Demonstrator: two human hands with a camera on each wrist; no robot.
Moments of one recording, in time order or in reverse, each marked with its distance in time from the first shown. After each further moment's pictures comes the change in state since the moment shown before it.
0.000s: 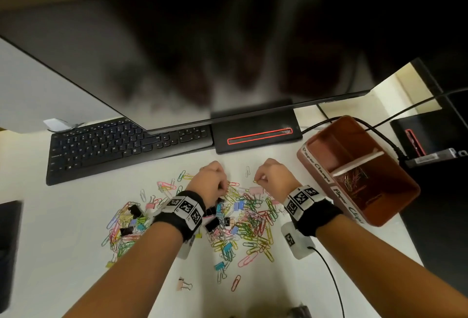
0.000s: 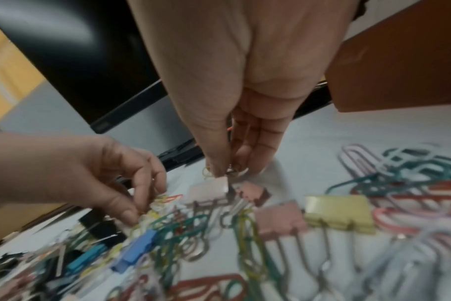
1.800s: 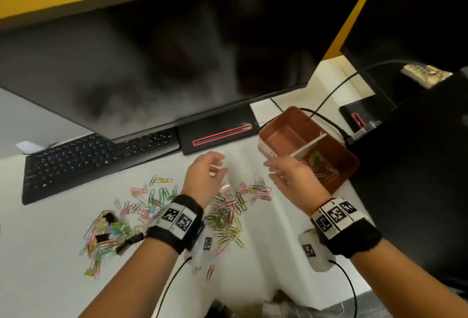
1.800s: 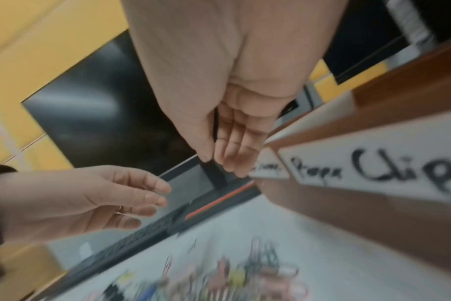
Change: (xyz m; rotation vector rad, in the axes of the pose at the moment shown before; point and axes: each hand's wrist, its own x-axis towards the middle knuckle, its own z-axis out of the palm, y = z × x) left_hand -0.026 0.111 0.005 -0.401 0.379 0.012; right_hand -0.126 0.054 -0.051 0.205 0.476 -0.148
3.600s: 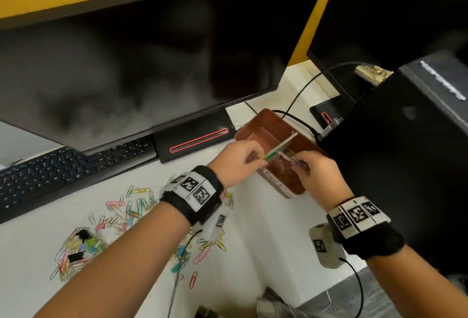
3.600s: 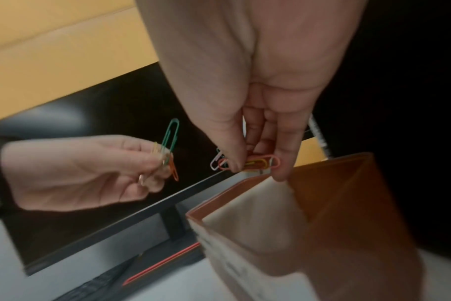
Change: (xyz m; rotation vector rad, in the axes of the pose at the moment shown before) left_hand 0.022 0.096 0.035 0.158 -0.448 0.442; right_hand -0.032 0.006 -0.067 -0.161 0.117 0.323
